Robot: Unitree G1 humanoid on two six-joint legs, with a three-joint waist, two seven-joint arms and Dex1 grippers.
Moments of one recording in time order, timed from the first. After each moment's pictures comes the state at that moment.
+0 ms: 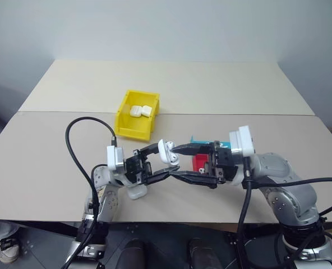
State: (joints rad) left arm -0.30 0.19 -0.02 0.03 -0.59 -0.17 -1.30; right arm -0.36 -0.53 0.06 -0.50 0.68 0.45 1.00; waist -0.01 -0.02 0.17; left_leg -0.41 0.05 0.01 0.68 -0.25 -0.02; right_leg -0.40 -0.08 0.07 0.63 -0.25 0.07
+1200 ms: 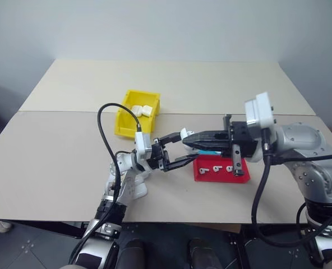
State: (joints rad) left arm -0.50 0.10 -0.09 0.26 -0.44 -0.26 -1.21; right arm -0.58 -0.73 0.02 -0.48 0.72 0.57 1.01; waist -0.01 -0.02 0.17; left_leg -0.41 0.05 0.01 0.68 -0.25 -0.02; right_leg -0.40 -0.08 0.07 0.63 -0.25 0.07
